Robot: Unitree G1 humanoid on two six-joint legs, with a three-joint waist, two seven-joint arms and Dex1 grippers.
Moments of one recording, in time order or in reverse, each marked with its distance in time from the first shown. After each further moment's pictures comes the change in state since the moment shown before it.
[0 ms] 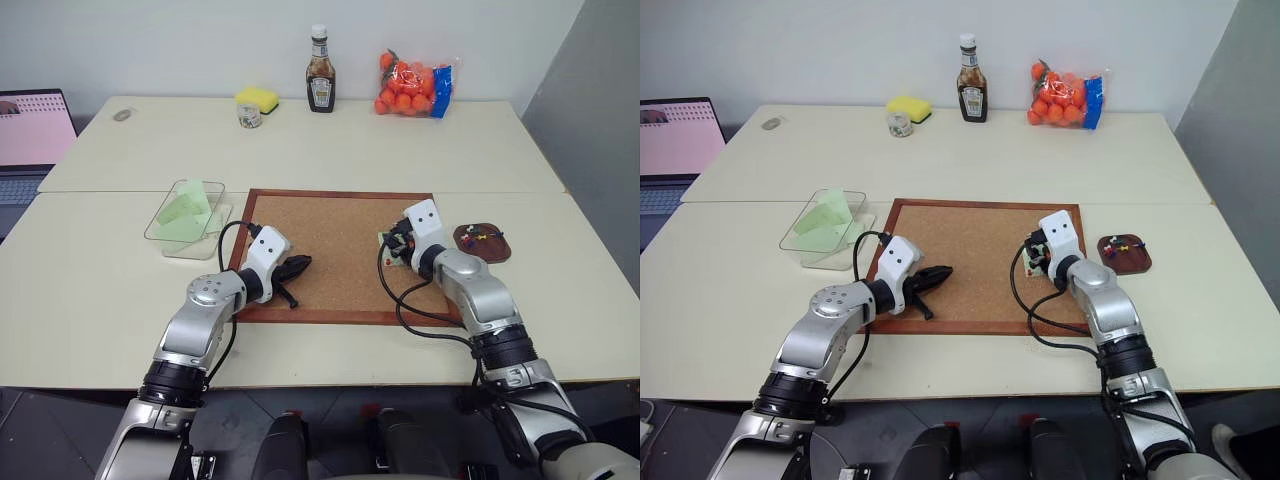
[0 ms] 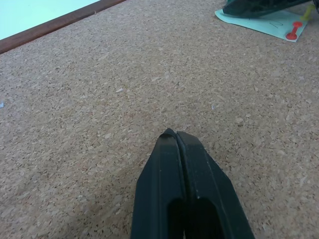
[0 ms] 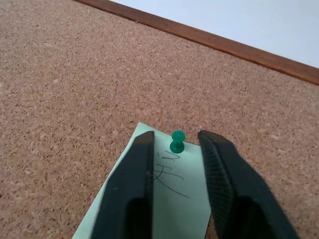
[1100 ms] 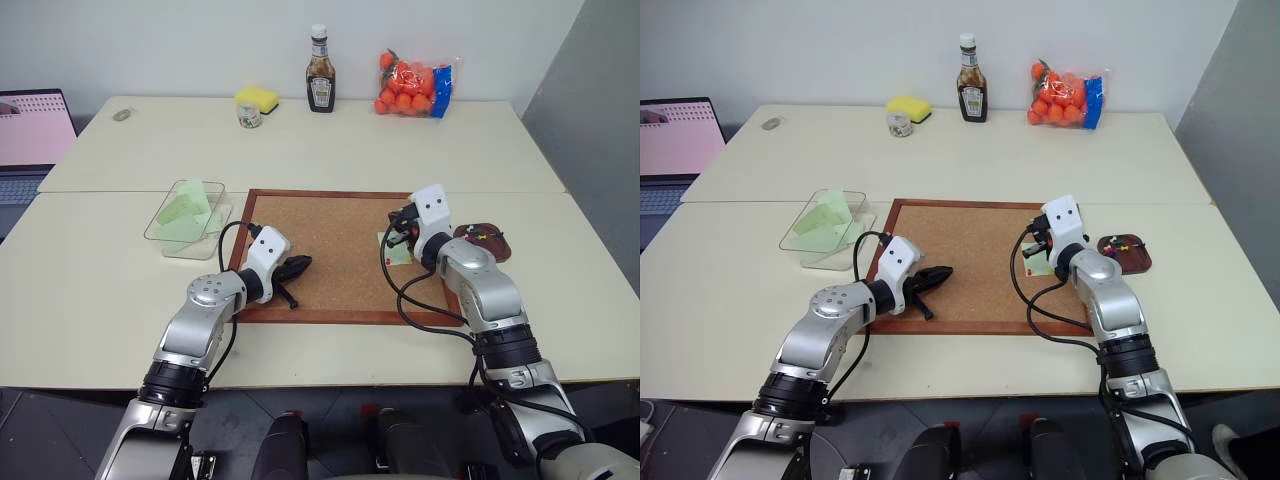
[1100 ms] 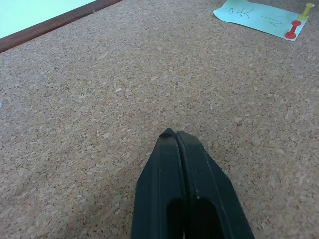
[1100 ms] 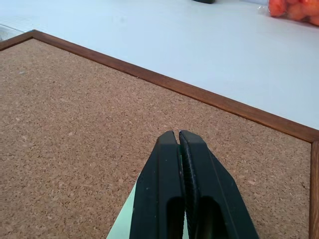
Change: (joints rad) left arm 0.002 0.000 -0.002 -0.009 0.002 0.009 0.000; right arm 0.030 0.012 -0.049 -0.145 0.033 0.004 -0.012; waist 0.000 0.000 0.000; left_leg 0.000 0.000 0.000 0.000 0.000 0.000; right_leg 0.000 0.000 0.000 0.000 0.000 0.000
